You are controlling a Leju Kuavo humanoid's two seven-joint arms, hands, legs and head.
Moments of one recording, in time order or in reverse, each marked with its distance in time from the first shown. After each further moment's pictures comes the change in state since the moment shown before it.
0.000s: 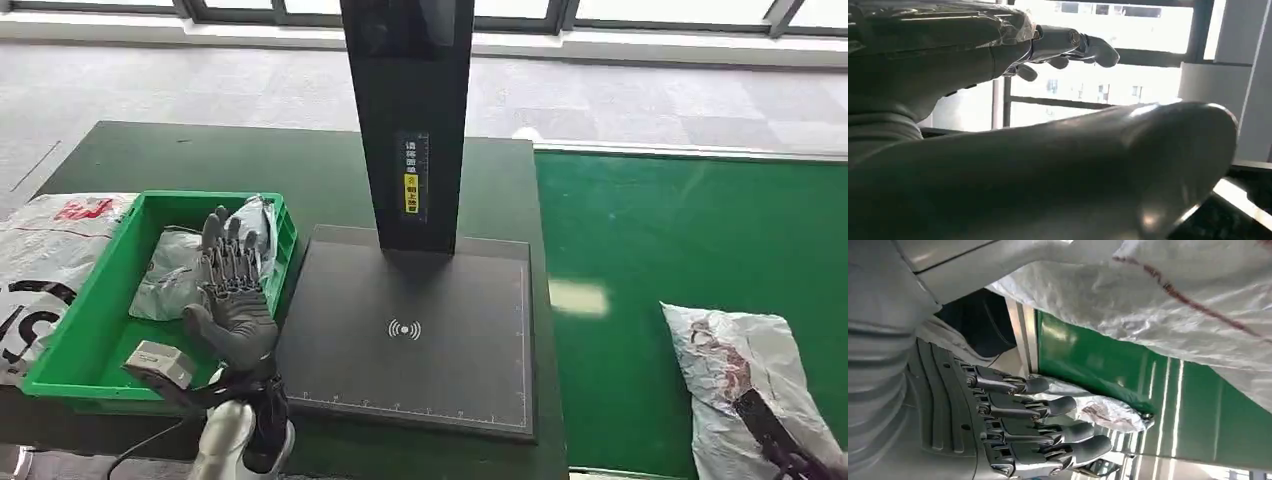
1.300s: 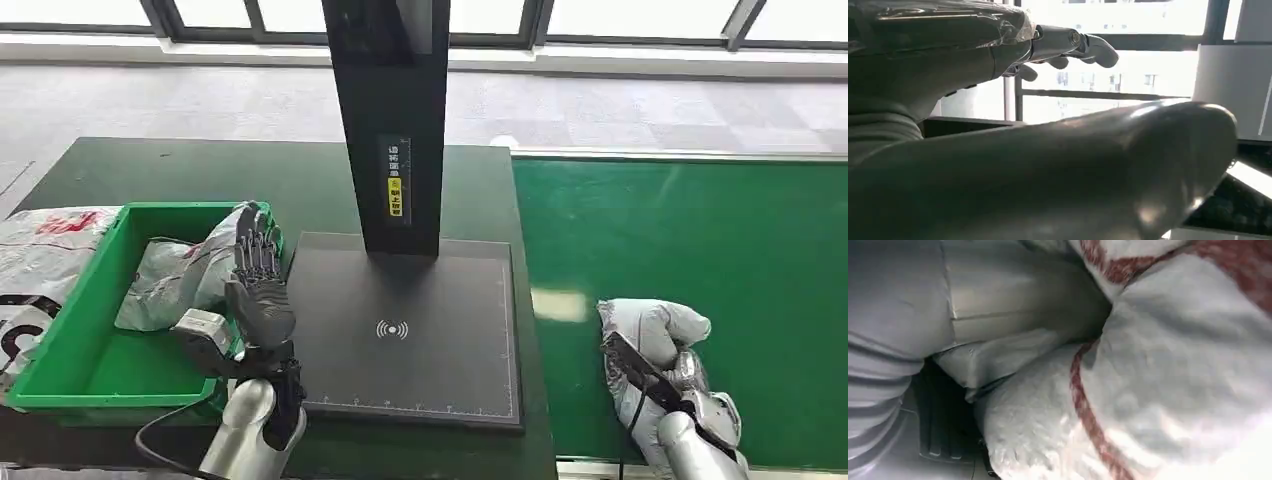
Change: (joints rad) left arm -0.099 -0.002 0.000 0.179 -0.023 0.045 -0.001; right arm -0.400 0.009 0.501 0.778 -0.243 -0.170 -0.046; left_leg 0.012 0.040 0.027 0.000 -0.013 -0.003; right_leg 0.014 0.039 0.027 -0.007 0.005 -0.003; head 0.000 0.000
